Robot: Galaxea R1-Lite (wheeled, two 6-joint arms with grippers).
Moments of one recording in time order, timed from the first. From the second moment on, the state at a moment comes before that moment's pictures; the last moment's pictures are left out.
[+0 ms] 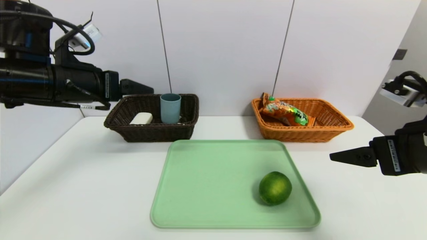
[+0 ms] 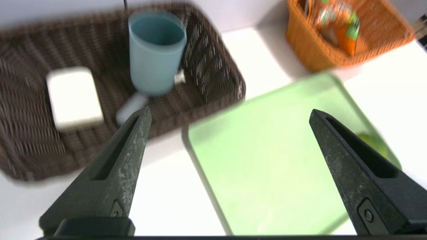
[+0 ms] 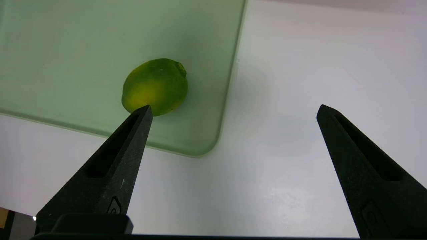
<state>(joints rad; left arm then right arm) -0.19 1.53 -1.32 0.18 -0.36 -0.09 0.38 1.30 -1.12 0.57 -0.05 0.19</state>
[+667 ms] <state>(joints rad) -0.33 1.27 -0.99 0.23 -0.19 -0.09 0.57 1.57 -1.30 0.58 -0.04 0.20</state>
